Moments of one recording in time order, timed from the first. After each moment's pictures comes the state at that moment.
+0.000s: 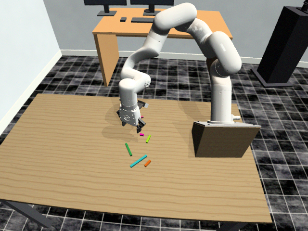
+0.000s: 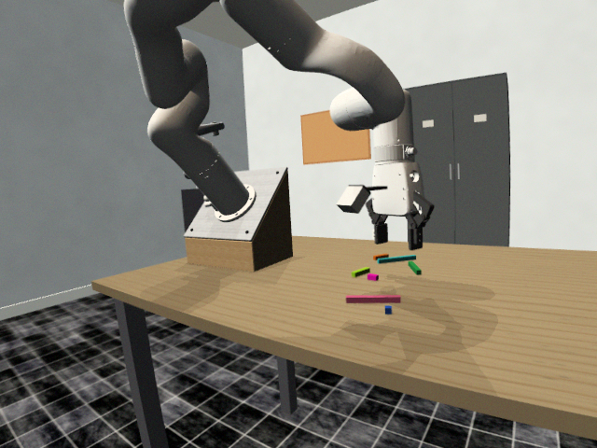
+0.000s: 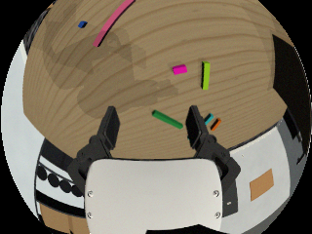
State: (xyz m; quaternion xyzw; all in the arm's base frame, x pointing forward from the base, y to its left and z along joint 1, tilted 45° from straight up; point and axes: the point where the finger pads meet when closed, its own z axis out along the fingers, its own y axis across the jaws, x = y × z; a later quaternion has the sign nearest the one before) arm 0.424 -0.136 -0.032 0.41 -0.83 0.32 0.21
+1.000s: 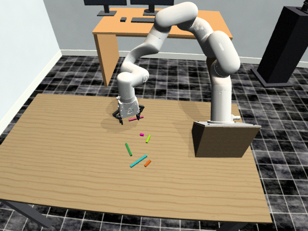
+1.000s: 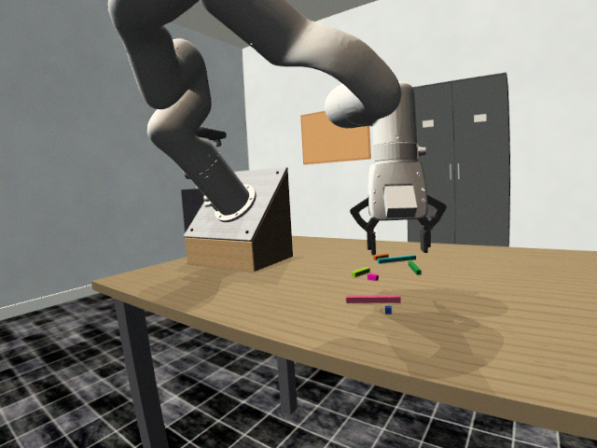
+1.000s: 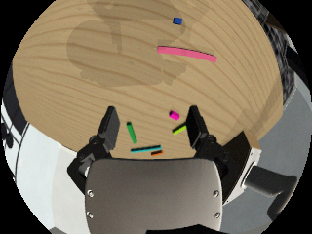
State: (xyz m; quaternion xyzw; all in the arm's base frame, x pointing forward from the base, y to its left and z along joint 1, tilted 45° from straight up) arm 0.435 -0.175 0.003 0.73 -0.56 0.19 0.33
